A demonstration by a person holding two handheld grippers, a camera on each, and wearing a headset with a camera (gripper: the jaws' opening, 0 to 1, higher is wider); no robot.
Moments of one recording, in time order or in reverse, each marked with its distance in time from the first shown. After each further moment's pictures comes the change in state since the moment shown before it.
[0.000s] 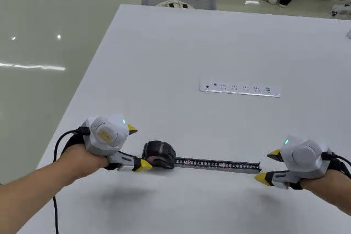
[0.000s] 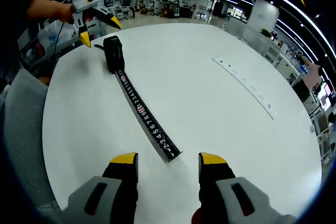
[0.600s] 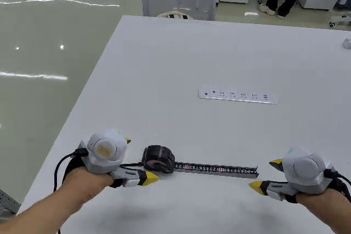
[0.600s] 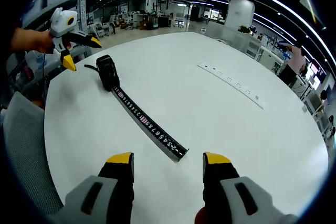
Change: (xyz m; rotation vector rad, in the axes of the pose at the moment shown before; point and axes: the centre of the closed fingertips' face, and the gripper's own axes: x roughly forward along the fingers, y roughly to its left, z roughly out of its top) left arm -0.015 -0.022 0.001 -0.207 -0.067 0.135; right arm -0.021 0.014 0.006 0.155 -0.091 -0.089
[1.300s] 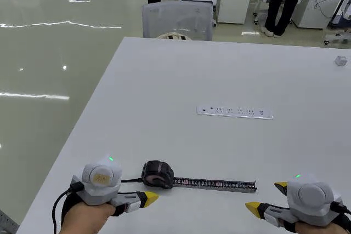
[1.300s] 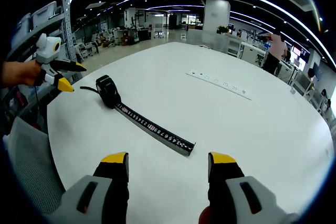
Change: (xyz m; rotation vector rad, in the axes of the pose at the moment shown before) left arm -0.026 -0.005 -0.007 -0.190 -0.034 0.158; right arm -0.033 0.023 0.006 0.162 -0.093 -0.086
